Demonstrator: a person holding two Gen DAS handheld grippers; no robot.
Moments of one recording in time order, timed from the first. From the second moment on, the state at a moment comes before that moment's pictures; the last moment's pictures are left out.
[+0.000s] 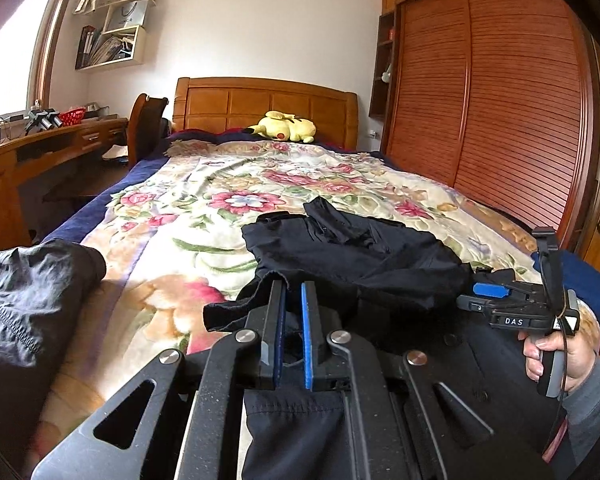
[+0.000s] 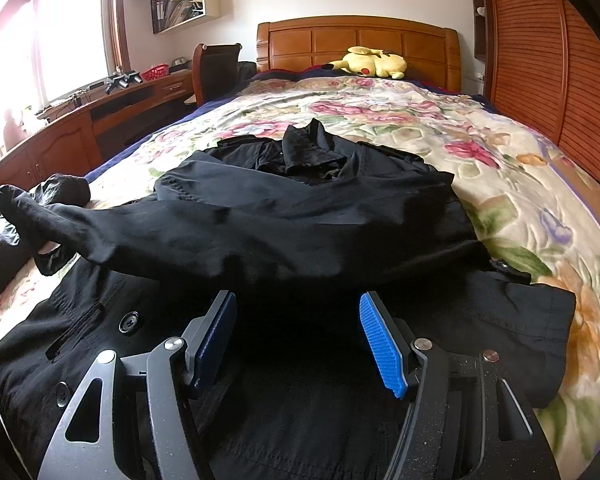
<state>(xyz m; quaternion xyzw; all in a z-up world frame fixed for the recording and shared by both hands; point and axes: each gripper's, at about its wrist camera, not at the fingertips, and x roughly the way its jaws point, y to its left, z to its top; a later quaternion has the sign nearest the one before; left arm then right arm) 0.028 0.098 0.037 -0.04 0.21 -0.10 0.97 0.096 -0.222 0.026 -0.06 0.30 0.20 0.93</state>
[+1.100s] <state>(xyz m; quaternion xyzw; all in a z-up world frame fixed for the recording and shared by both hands) 0.009 0.093 0.005 -0.01 0.27 -0.10 0.96 0.084 -0.225 0.027 -0.07 0.29 0.21 0.93</state>
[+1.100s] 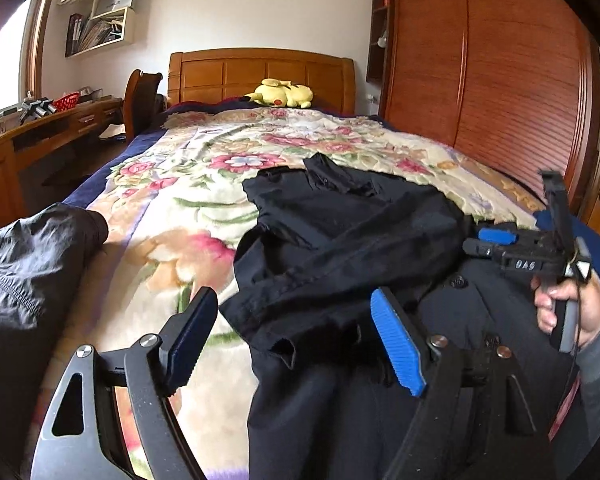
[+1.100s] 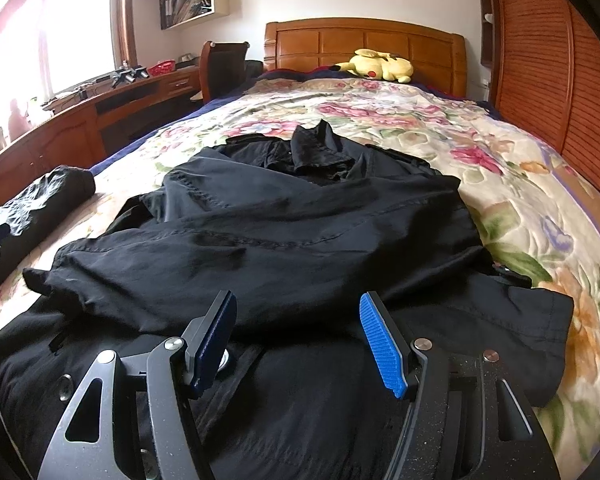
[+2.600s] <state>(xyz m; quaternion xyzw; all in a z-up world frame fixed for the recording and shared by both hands) -0.086 0.107 -0.020 0.00 0.31 -0.08 0.95 -0.082 -0.352 0.030 -0.08 0.33 0.12 0.93</state>
